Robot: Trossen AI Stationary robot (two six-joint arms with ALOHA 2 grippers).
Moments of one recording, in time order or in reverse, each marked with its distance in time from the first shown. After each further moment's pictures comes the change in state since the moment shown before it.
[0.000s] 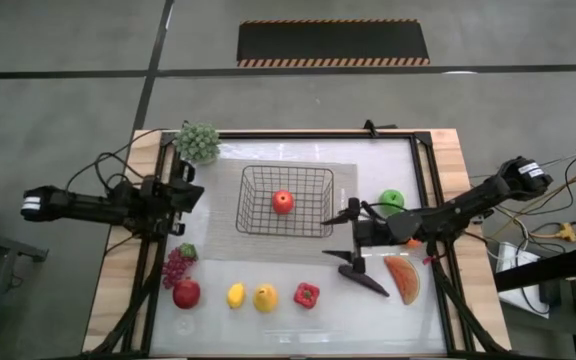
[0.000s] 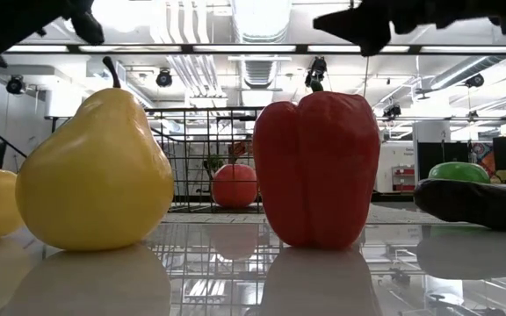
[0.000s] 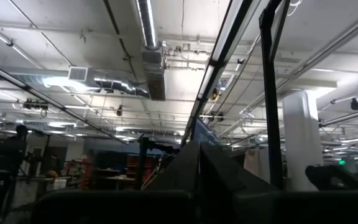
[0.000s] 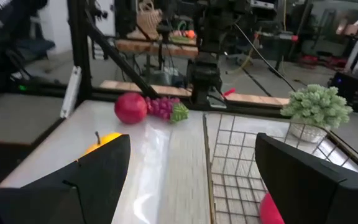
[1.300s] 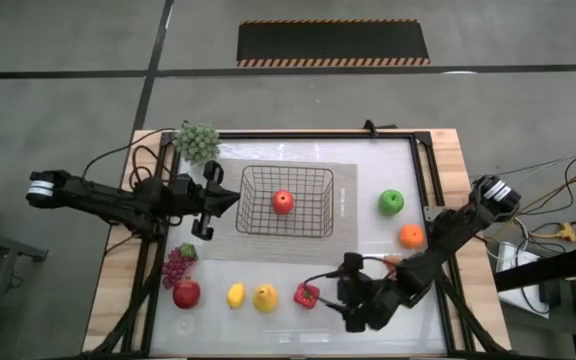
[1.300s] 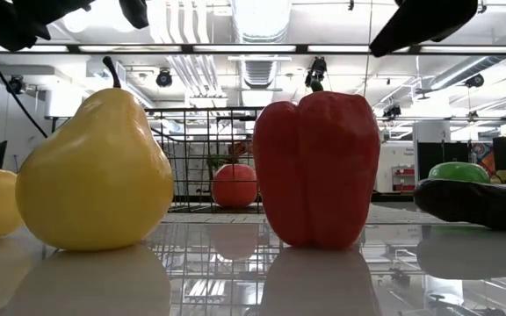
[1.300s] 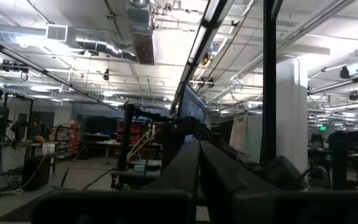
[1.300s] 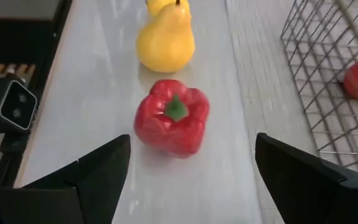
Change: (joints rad) left arm -0.048 0.331 0.249 -0.002 0.007 0.007; right arm 0.384 0.428 0.611 -1.003 0.277 0.569
